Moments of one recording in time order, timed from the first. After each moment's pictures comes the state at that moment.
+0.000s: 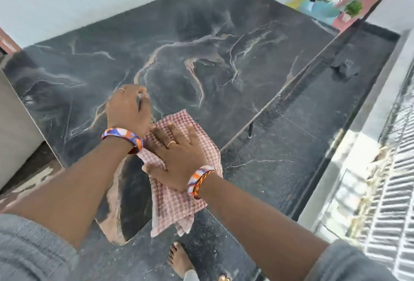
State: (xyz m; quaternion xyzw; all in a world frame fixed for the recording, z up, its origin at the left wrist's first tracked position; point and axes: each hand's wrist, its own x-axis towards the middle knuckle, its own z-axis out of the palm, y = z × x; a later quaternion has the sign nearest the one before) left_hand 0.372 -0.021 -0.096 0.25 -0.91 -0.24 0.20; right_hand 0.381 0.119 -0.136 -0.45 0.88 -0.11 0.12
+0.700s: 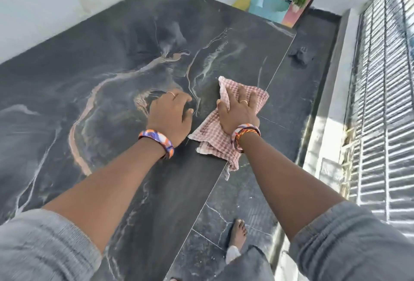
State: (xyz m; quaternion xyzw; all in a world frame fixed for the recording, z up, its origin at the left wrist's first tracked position) left_hand 0.204 0.055 -0.110 -0.02 -0.97 -0.23 0.11; right_hand 0.151 0.215 -0.140 0.04 0.97 -0.22 0.08
